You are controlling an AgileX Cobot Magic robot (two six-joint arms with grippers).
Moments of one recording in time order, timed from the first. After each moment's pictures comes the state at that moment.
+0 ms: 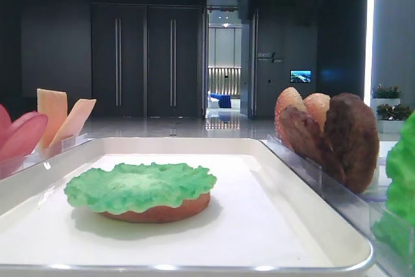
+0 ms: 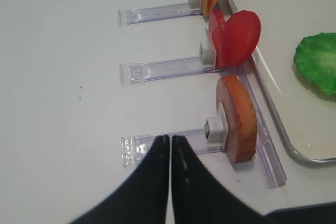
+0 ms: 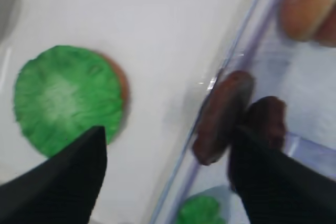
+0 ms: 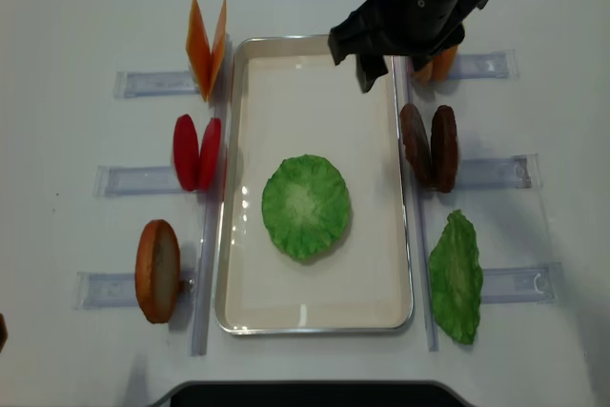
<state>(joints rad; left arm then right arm) -0.03 -0.02 -0.47 0.01 1.11 0.08 0.62 1.77 -1.60 0.03 1.22 0.21</state>
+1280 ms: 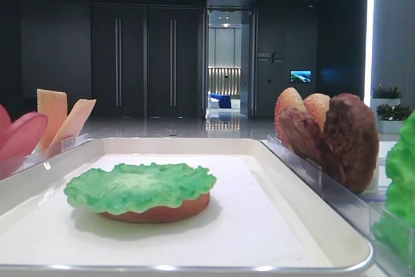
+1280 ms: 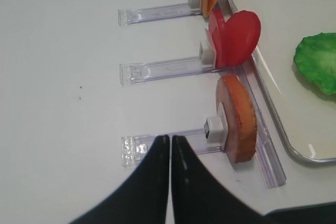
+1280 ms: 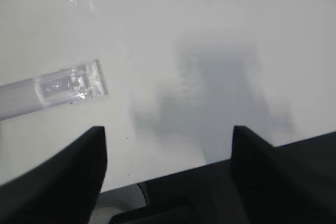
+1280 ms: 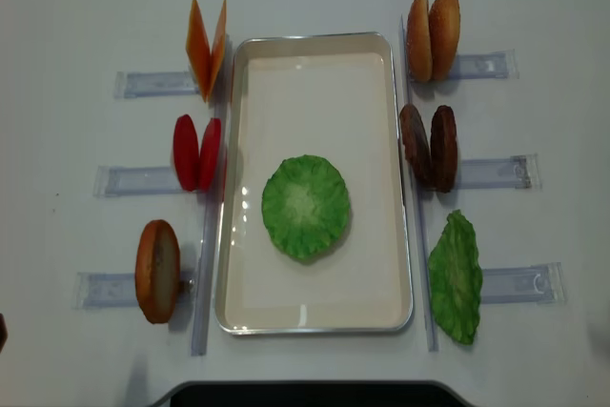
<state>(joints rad) -0.03 -0.02 -0.47 0.01 1.11 0.08 -0.07 0.62 -0.59 -0.06 1.19 0.11</state>
